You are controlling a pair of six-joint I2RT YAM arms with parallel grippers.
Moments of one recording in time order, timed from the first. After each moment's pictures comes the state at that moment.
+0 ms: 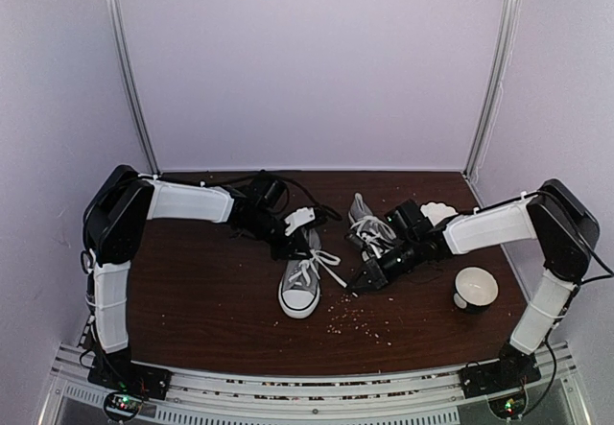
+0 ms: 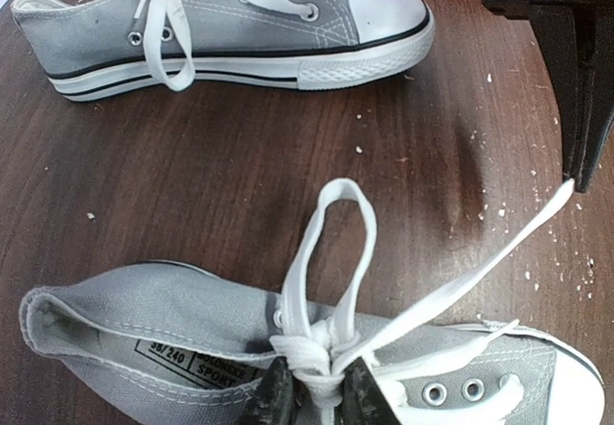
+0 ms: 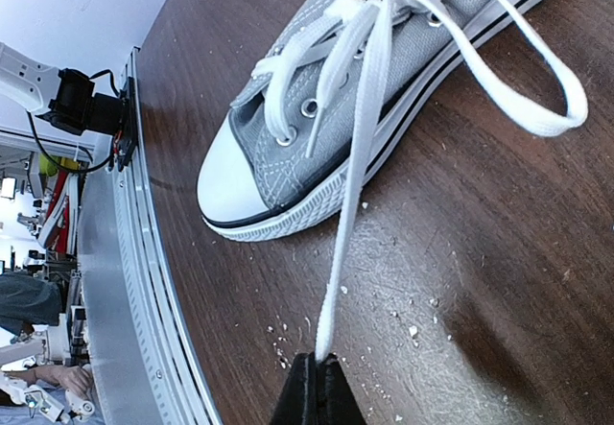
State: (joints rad) left arm -0.70 2.09 1.44 -0.33 0.54 0.54; right arm 0.64 1.72 0.88 -0.12 -0.78 0.18
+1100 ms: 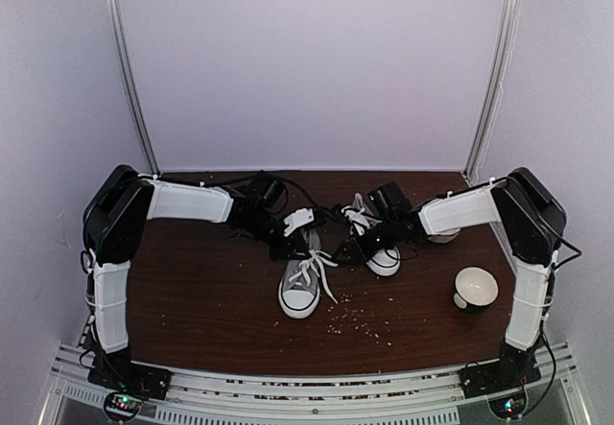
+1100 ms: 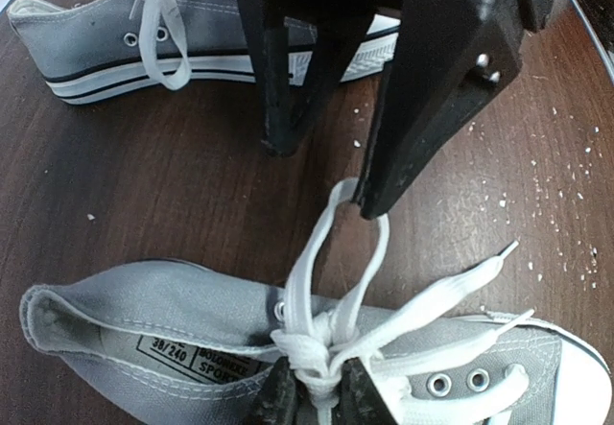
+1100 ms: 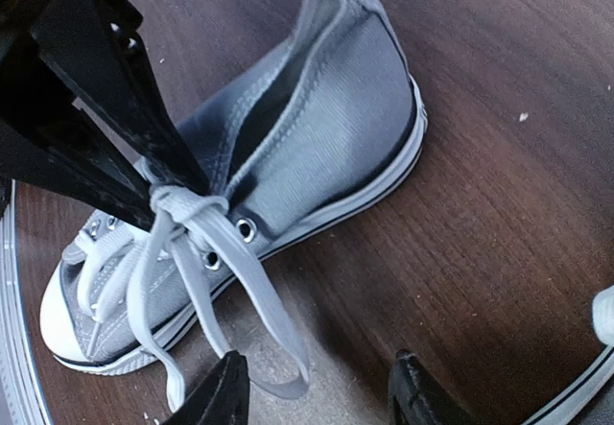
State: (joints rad) left arm -0.69 2.09 1.44 -0.33 0.55 0.57; right arm 0.60 1.95 1.16 -0.08 -0.51 -0.02
